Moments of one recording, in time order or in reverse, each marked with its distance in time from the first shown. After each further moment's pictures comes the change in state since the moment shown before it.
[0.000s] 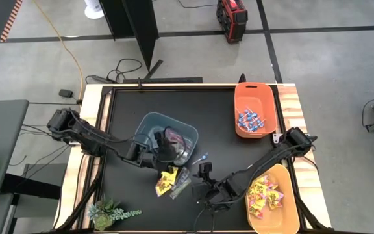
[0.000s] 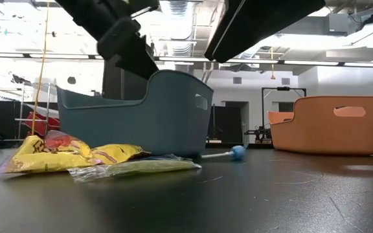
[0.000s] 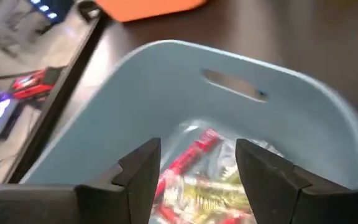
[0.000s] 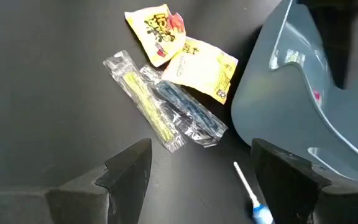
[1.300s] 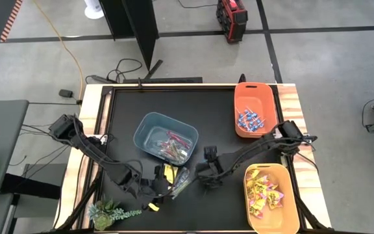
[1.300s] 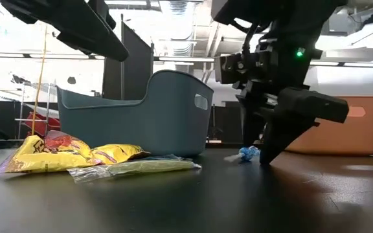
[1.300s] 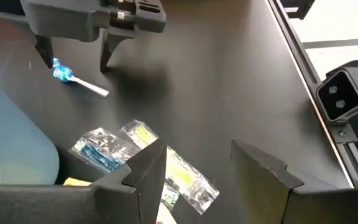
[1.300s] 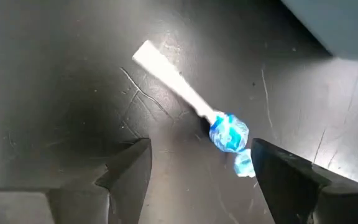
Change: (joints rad) left arm -0.324 0.079 0.002 0.160 0.261 -0.271; right arm -0.235 0.028 -0.219 -0.111 -0.203 -0.075
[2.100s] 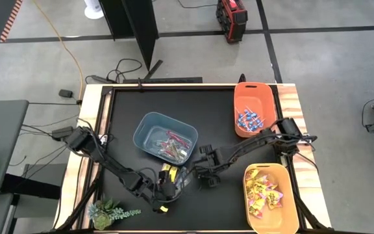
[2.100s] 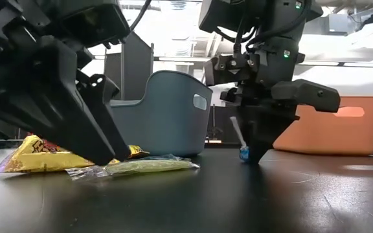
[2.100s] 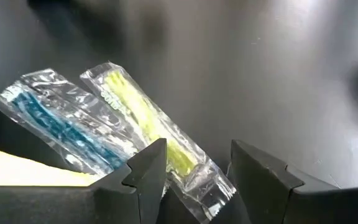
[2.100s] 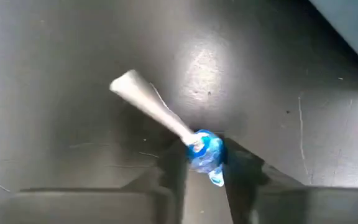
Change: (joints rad) left arm 0.028 0.251 0.000 0.129 0.040 -0.113; right arm -0.081 0.003 -0.004 0.071 -0.198 -0.152
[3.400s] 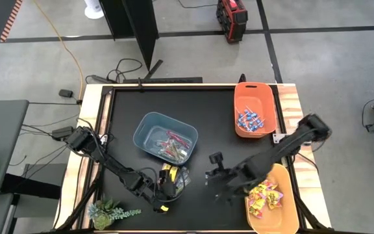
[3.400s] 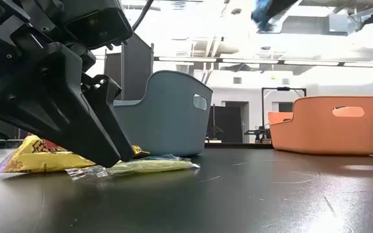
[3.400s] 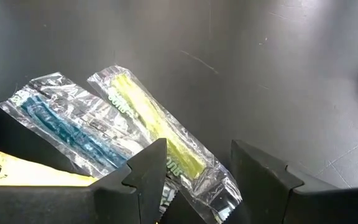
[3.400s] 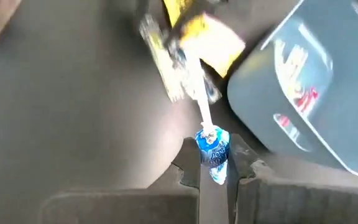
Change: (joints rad) left arm 0.001 0.004 0.000 0.002 -0.012 0.018; right arm 0.285 -0.306 0.137 -0.147 0.219 0.033
